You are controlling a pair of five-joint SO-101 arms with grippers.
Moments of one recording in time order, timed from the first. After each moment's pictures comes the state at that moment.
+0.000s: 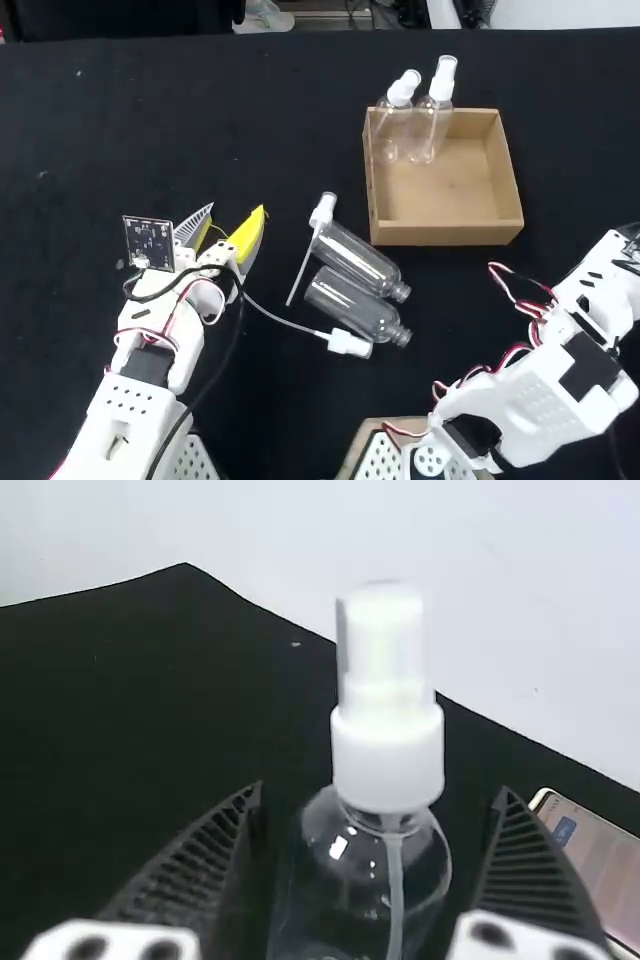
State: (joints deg) left arm 8.9 -73.0 93.2 -2.2 10.4; right arm 51.4 11.6 53.8 -45.9 9.6
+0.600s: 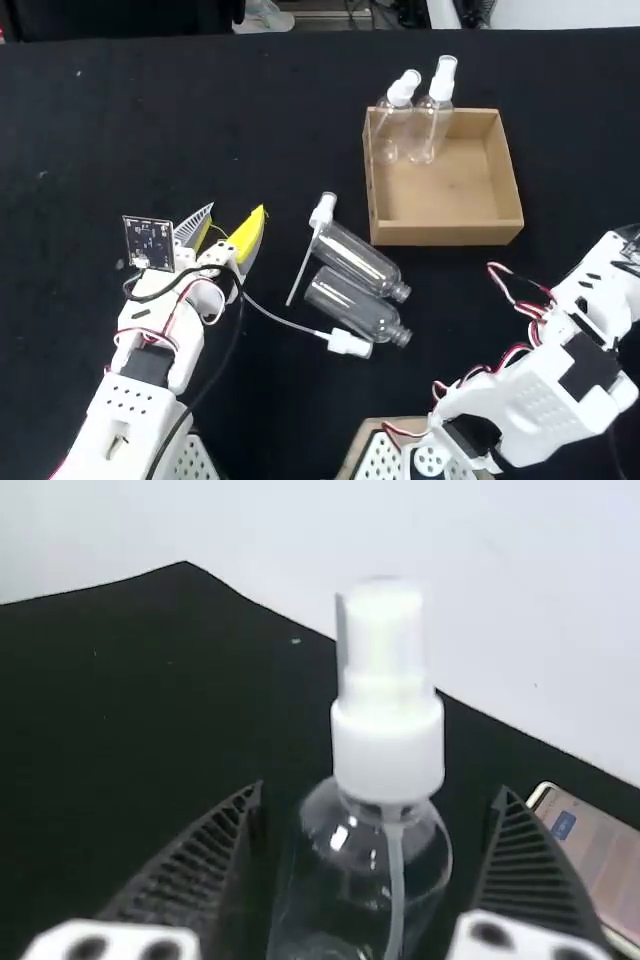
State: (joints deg) left arm 8.9 -73.0 93.2 -2.2 10.4; right arm 51.4 11.6 54.8 -45.9 9.6
